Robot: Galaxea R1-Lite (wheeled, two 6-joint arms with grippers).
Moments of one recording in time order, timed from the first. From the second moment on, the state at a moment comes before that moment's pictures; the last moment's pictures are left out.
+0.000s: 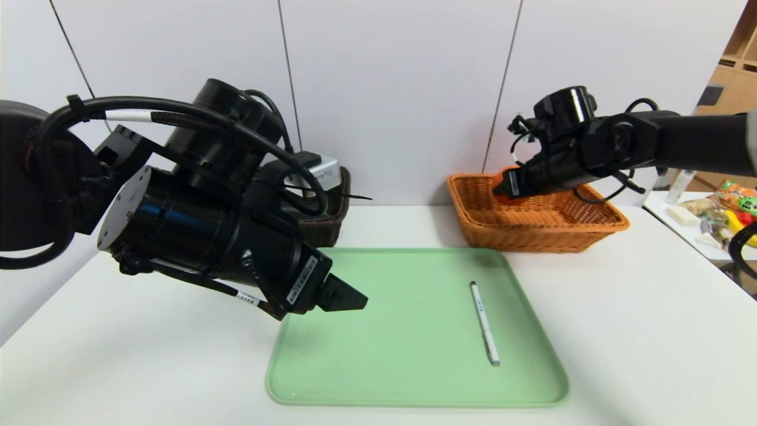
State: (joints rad) left arm -0.66 1.63 -1.35 0.48 -0.17 0.02; right arm 0.20 2.16 -1.88 0.39 -0.11 -0.04
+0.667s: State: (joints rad) left arm -0.66 1.63 -1.35 0.48 -0.17 0.02; right arm 0.18 2.23 -1.88 0.40 -0.11 -0.04
